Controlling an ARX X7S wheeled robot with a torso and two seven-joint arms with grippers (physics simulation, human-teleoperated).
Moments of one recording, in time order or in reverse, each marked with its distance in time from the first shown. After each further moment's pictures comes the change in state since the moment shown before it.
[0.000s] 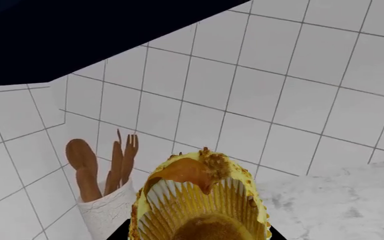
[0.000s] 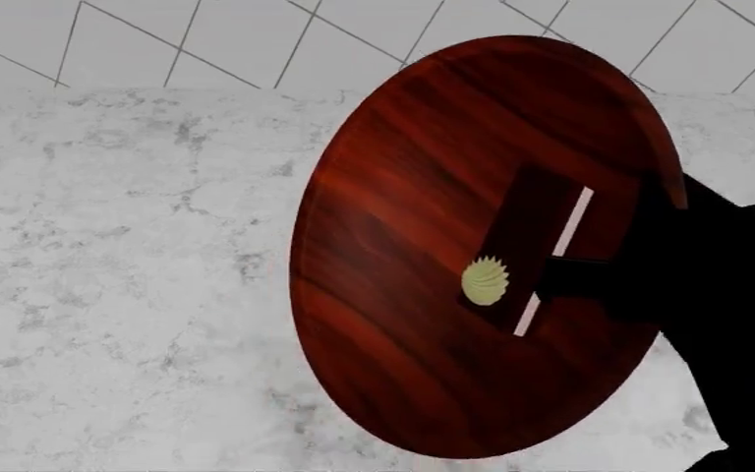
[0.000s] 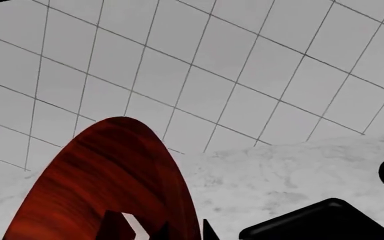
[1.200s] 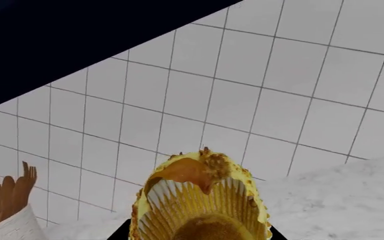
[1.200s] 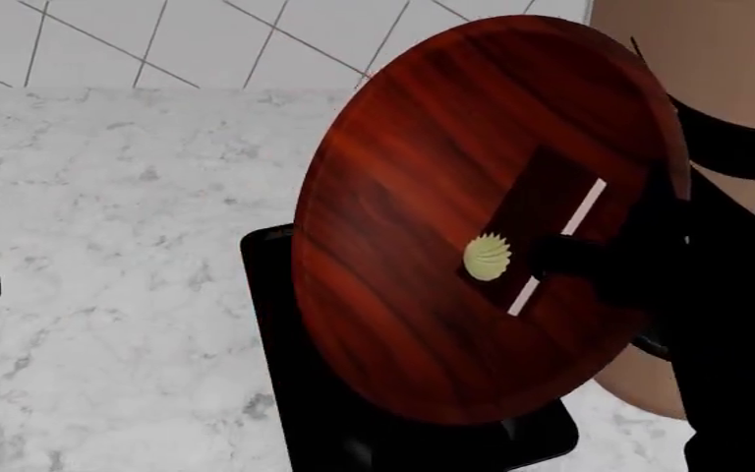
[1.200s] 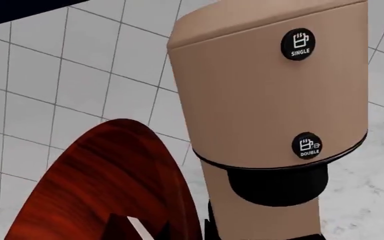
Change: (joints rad) left arm -0.003 -0.025 0.026 -0.014 -0.017 0.025 -0.002; right arm -0.047 0.003 0.121 -0.081 0.580 -0.001 0.563
